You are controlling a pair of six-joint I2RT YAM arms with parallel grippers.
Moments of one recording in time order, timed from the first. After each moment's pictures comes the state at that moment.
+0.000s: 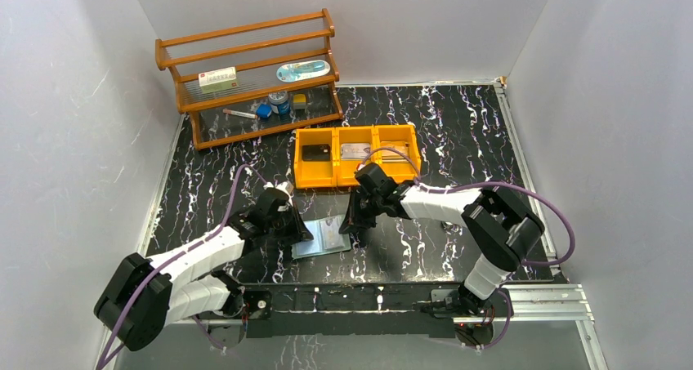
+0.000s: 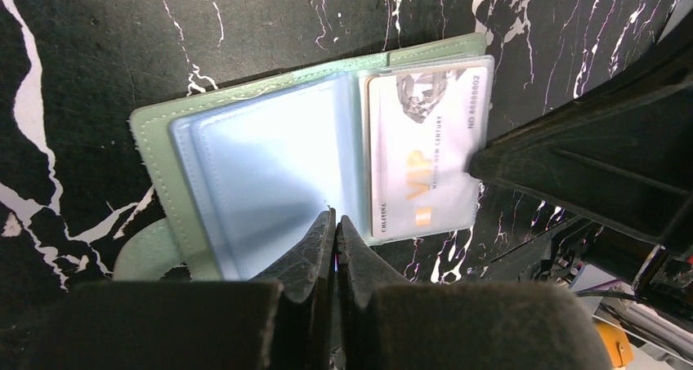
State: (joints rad) left arm -0.63 1.09 0.41 -0.21 0.17 -0.83; right arm 0.85 1.66 0.86 -0.15 -0.35 0.93
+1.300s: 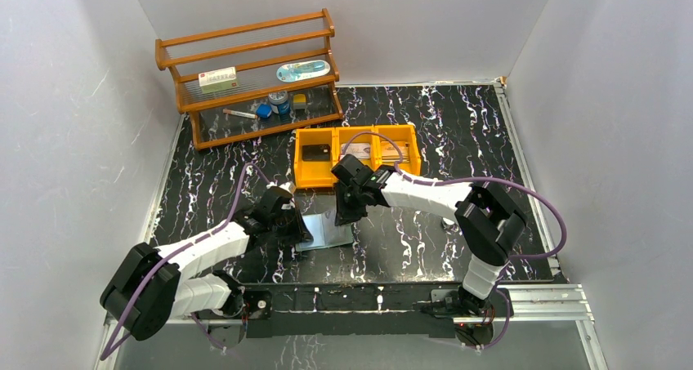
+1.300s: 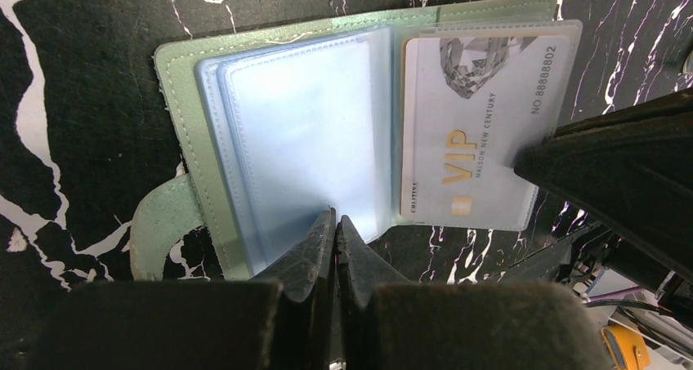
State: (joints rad) left arm -0.63 1.16 0.44 -0.22 0.16 -0.81; right arm 0.94 1.74 1.17 -0.50 -0.14 0.80
